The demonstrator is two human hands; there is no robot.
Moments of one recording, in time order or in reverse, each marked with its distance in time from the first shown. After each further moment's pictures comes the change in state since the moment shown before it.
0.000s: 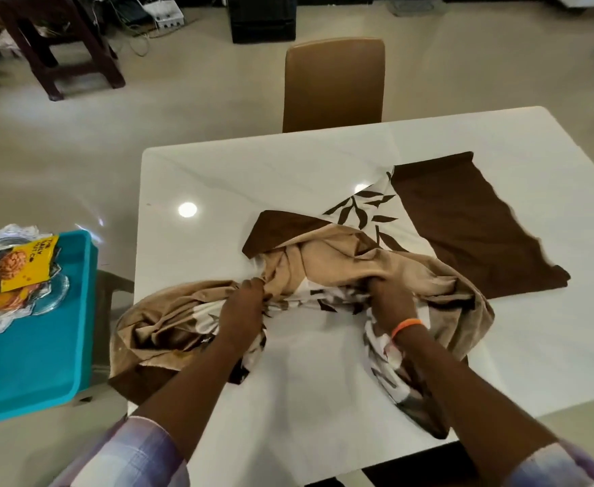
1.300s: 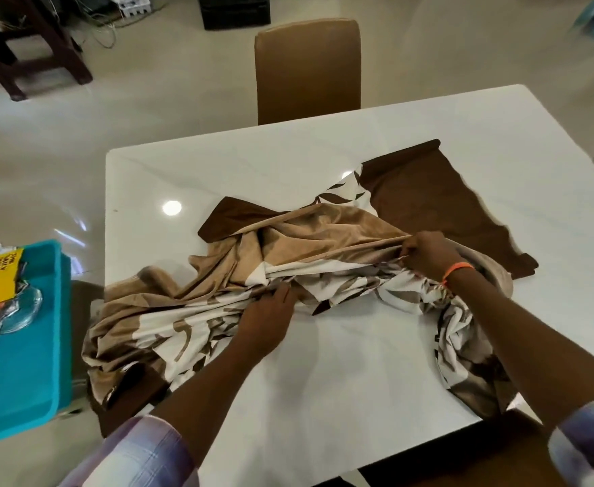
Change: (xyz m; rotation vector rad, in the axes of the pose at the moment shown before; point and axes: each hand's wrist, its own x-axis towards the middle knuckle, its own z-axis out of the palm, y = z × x) left_hand 0.011 0.059 0.034 0.323 -0.078 0.438; right_hand 0.047 0.093 -0.082 0.073 -0.055 0.108
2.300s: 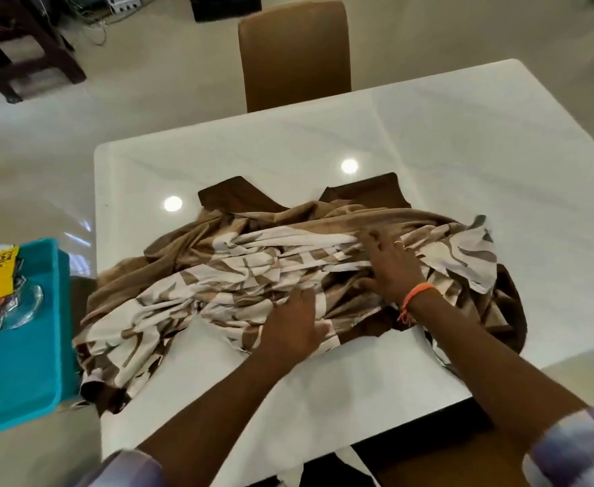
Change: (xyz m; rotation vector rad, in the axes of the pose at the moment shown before) left_hand -0.015 0.080 -0.034 -0.206 -0.266 -0.184; right_hand -0.043 -0.020 0.062 -0.239 0.088 -0.106
